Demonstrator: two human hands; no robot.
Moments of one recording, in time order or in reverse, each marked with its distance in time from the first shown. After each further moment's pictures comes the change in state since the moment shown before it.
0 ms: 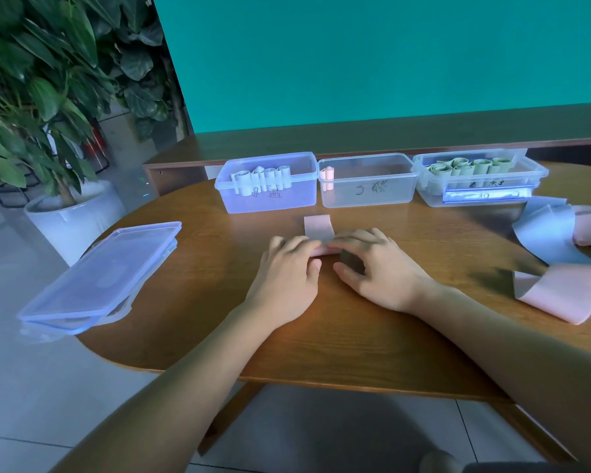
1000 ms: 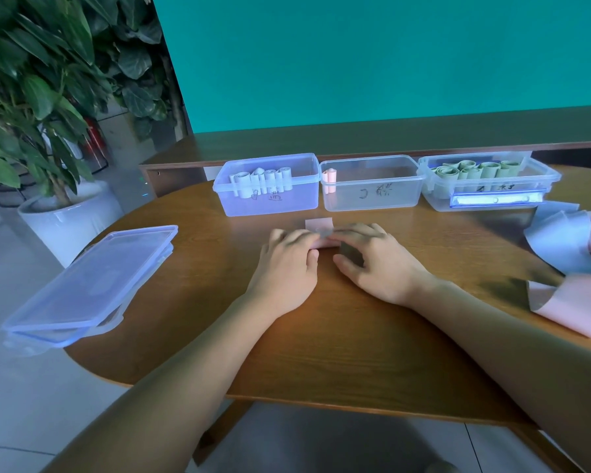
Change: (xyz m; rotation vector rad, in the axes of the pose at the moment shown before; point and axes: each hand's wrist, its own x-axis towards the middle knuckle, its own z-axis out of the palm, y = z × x) left_hand 0.029 -0.012 0.008 0.015 0.008 -0.021; right_hand 0.027 0.014 0.006 -0.009 0.030 0.022
